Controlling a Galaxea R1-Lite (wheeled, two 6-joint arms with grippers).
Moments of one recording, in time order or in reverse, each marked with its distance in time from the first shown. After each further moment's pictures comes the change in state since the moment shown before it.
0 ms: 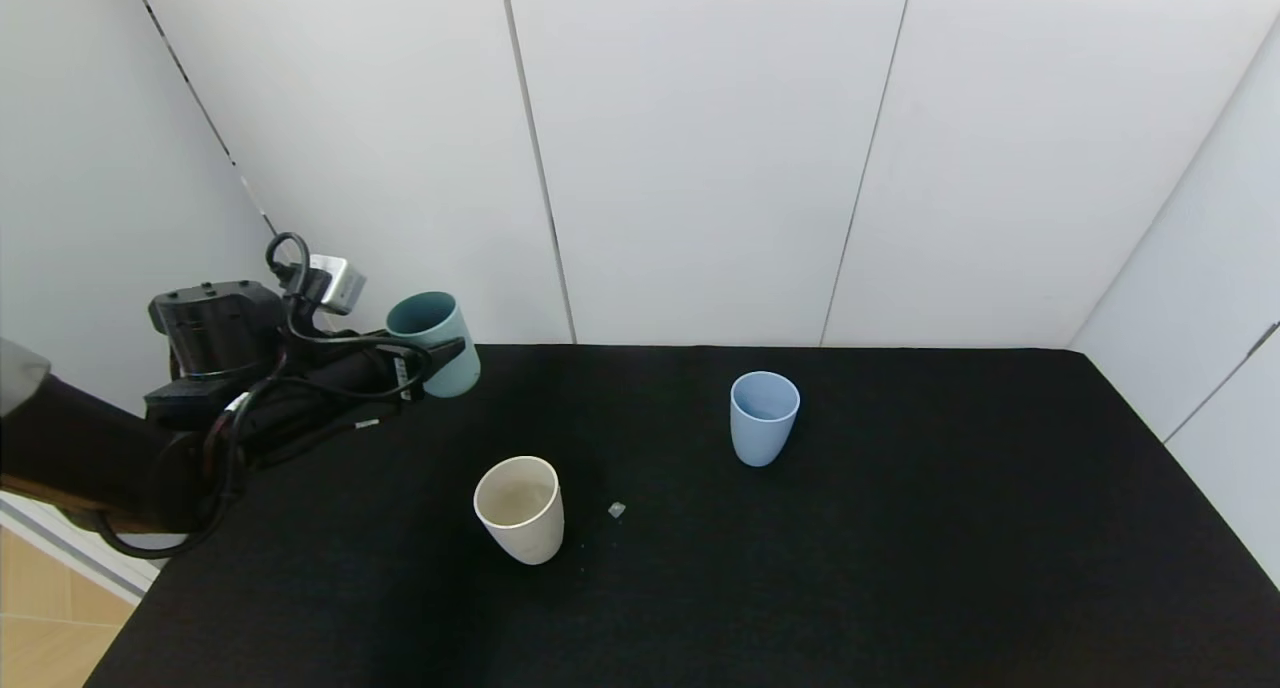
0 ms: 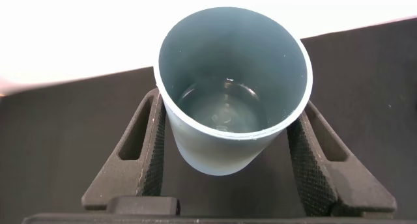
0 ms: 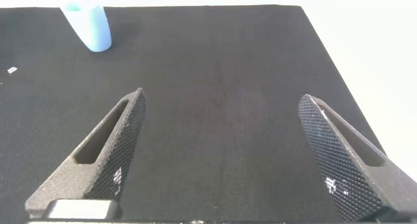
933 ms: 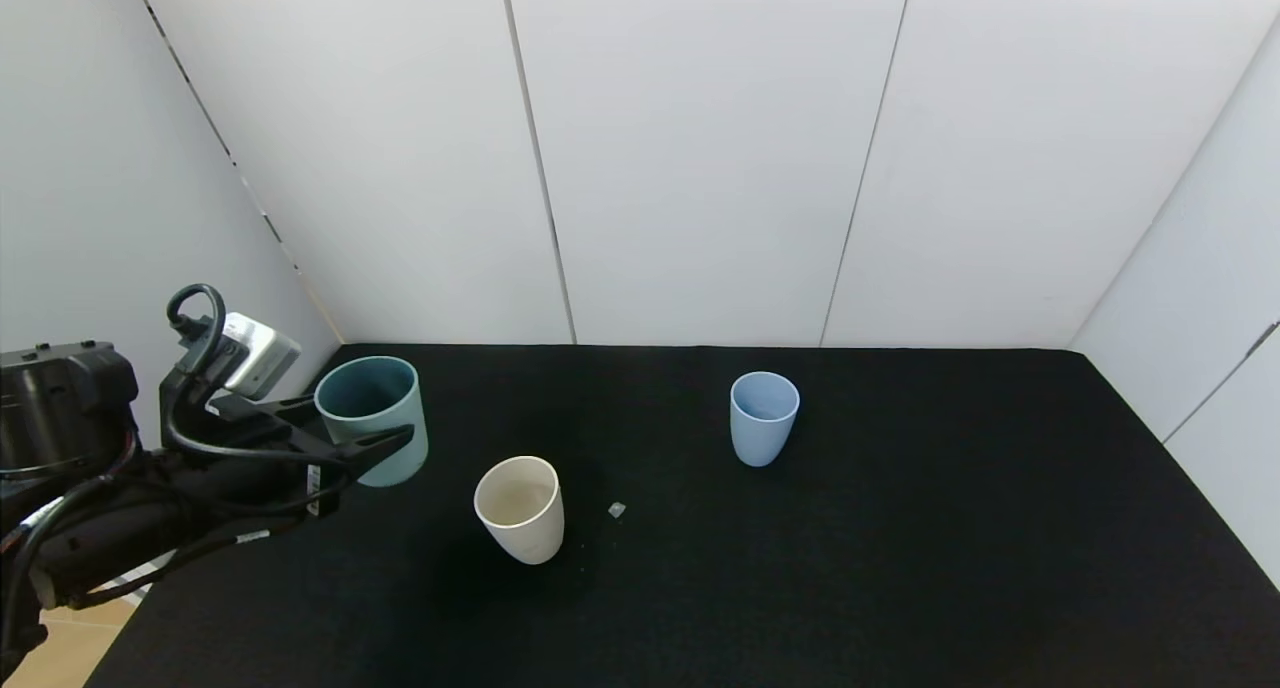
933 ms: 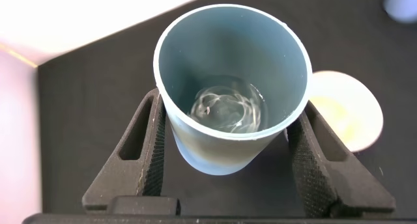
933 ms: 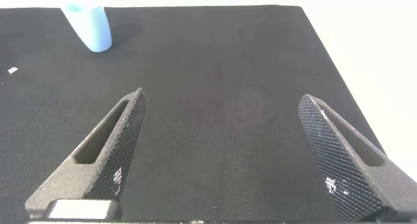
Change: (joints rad) left arm 0.005 -0.393 0.371 0.174 -0.016 0.247; right arm 0.000 0.000 0.000 0.000 0.000 0.000
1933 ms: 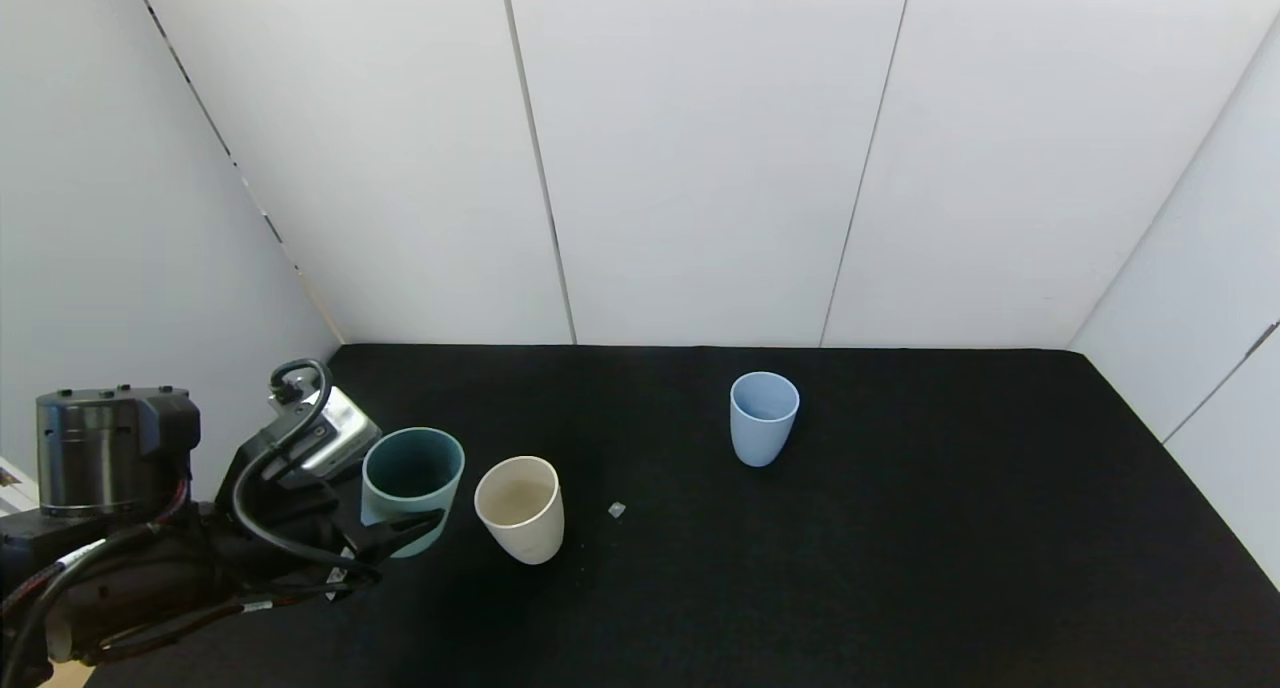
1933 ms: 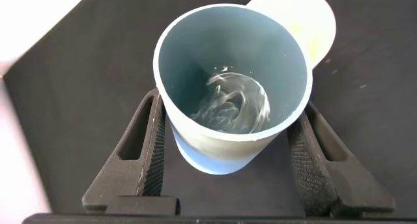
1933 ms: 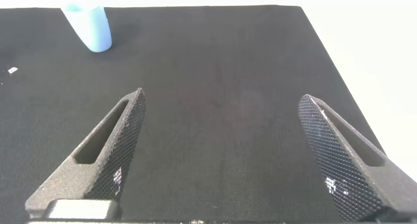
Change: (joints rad) left arm -0.119 -0.037 0.032 0.210 0.071 0.247; right arm 0.000 0.000 0.000 0.000 0.000 0.000
